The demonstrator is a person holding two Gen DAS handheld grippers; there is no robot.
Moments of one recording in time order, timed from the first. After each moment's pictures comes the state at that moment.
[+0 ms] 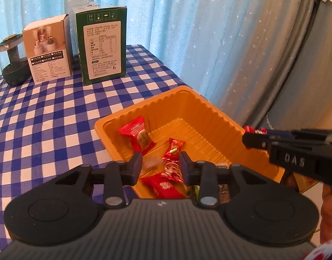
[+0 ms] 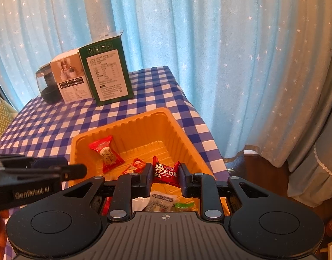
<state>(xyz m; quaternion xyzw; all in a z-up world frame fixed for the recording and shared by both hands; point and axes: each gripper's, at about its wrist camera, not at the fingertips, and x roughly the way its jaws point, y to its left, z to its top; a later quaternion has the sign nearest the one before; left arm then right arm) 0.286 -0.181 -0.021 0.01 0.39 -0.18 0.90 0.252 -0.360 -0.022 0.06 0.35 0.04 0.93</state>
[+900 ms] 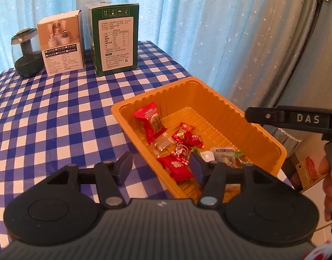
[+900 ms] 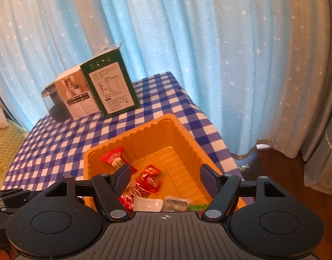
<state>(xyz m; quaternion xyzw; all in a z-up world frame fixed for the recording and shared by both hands) 0.254 -0.160 -0.020 0.01 0.39 -0.16 0.91 0.242 -0.378 -0.014 0.13 0.34 0.04 0.93</state>
